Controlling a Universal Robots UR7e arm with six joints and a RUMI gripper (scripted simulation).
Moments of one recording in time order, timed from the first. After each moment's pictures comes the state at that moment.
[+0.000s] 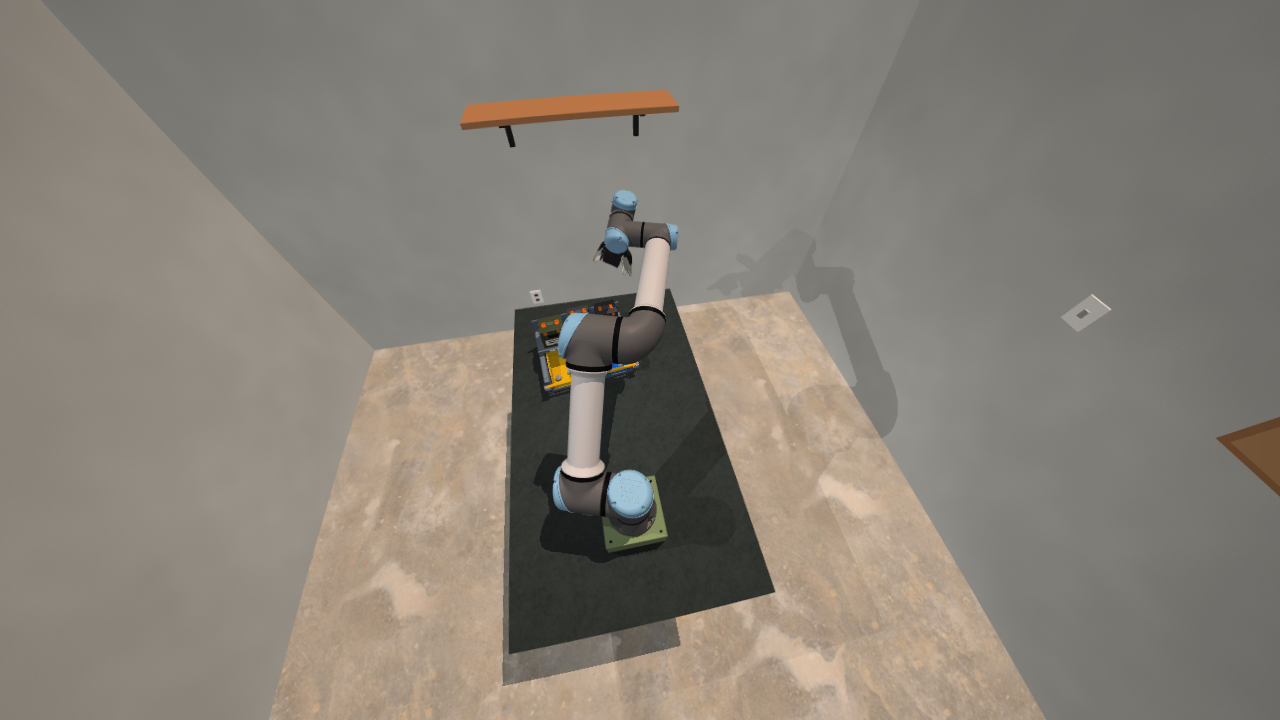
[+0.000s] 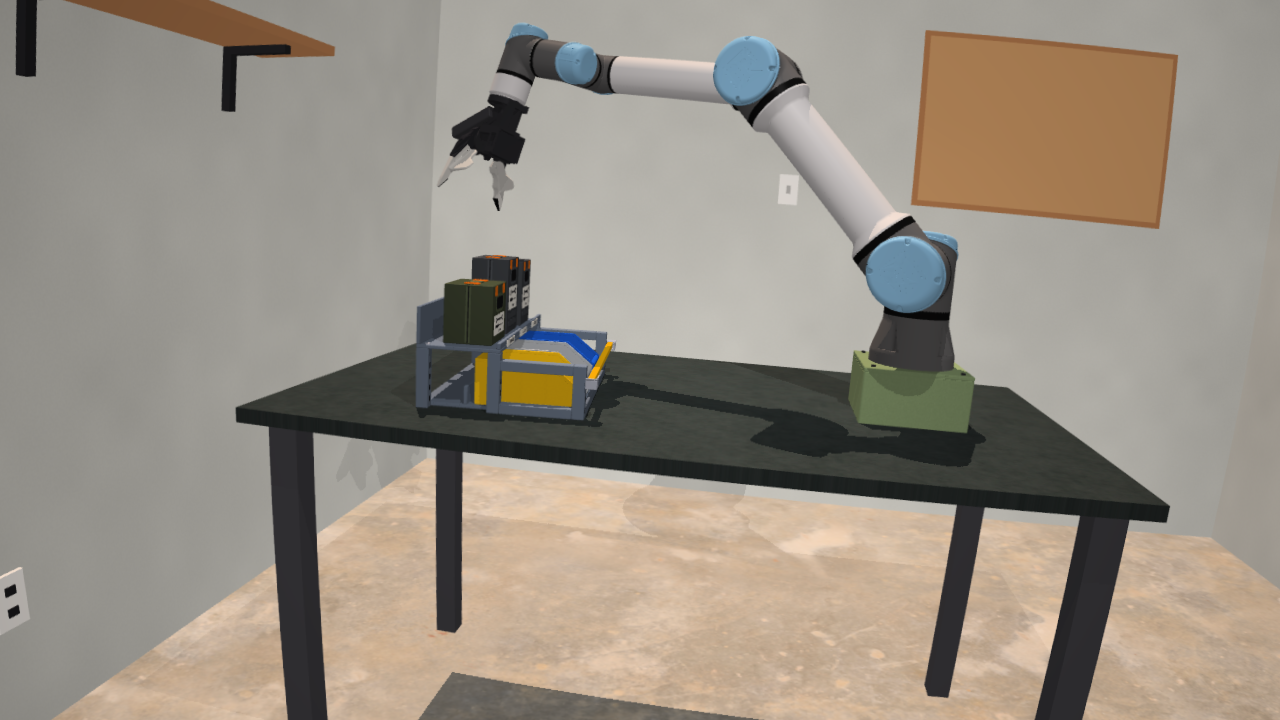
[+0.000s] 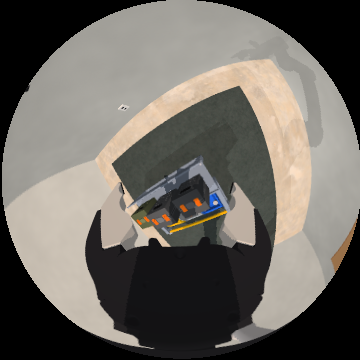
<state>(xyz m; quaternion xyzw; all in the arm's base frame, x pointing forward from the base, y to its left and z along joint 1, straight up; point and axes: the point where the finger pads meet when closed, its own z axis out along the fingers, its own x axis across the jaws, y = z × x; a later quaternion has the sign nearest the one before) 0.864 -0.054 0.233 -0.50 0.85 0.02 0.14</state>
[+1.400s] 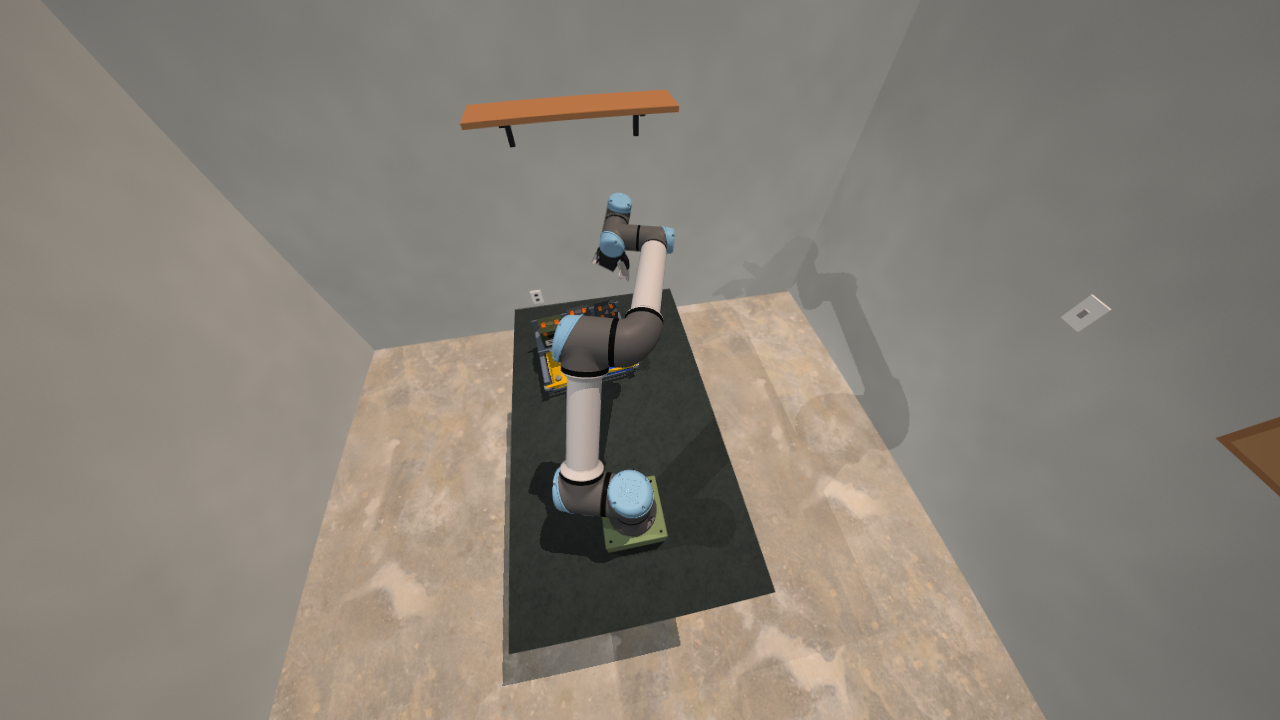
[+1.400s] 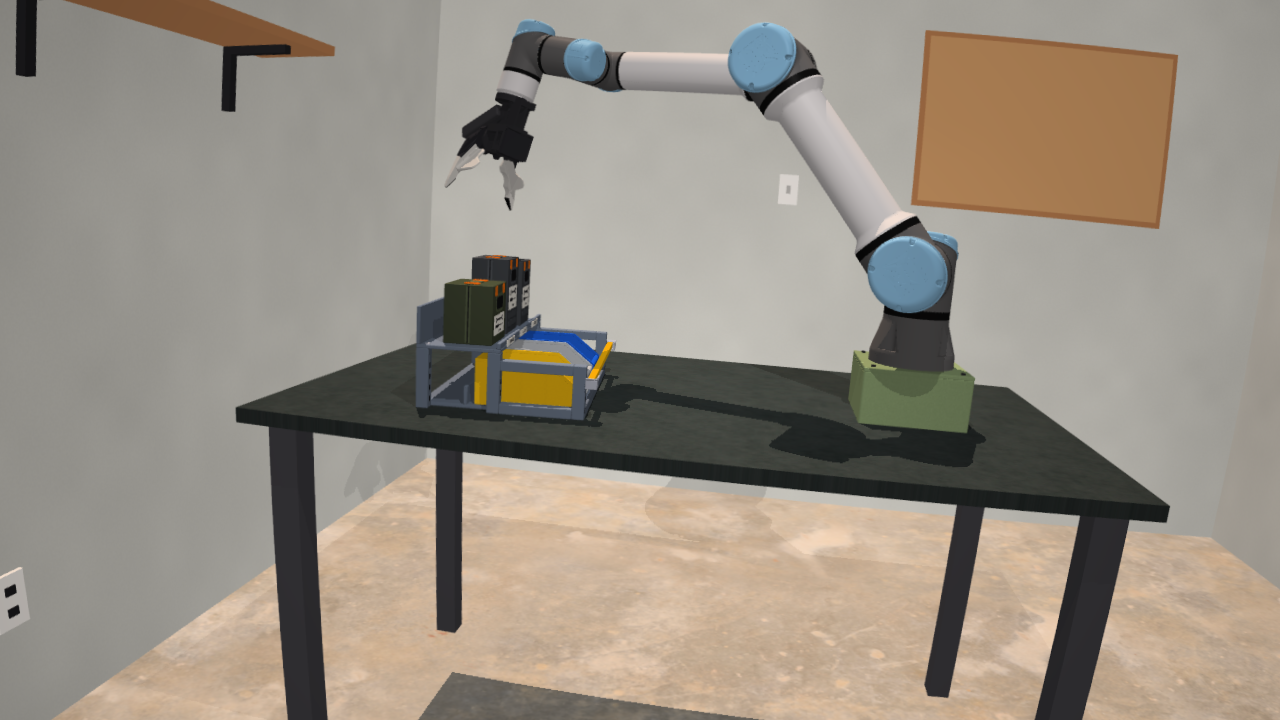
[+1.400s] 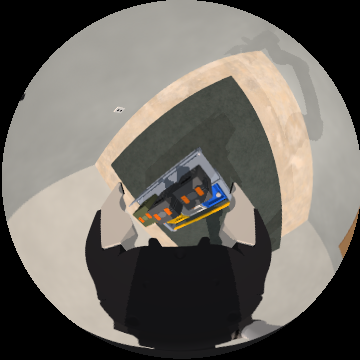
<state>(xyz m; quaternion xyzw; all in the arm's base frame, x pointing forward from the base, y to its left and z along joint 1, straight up) 0.839 -0.043 0.234 -0.47 0.87 0.02 0.13</state>
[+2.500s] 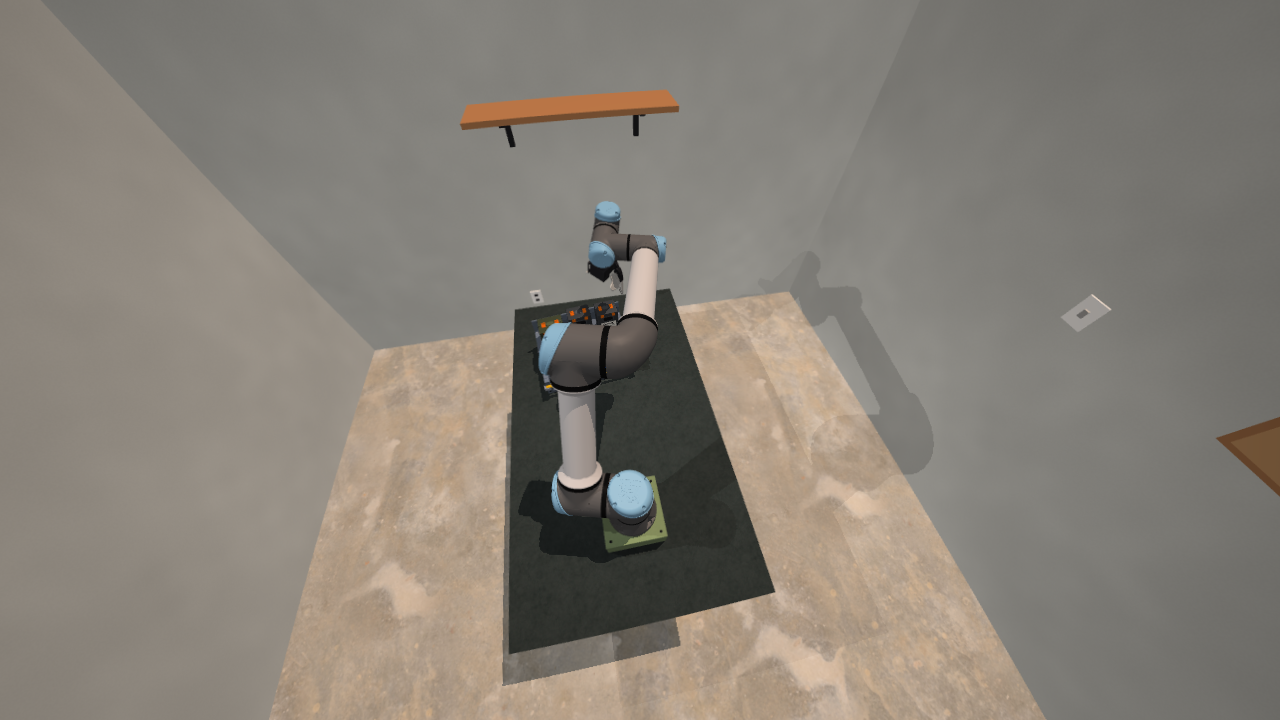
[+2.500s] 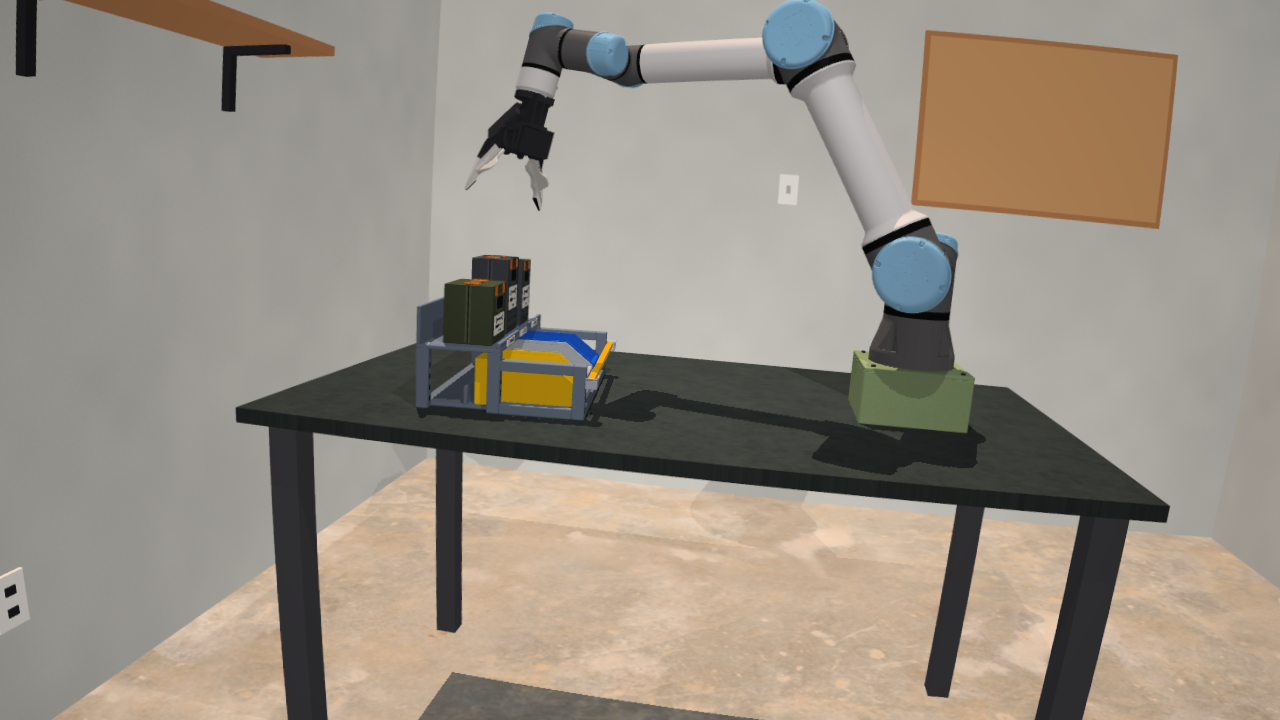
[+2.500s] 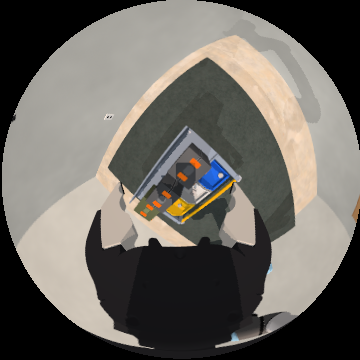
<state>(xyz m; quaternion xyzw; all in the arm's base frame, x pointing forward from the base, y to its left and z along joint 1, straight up) 0.779 -0.019 0.233 -0.39 0.91 0.01 0.10</state>
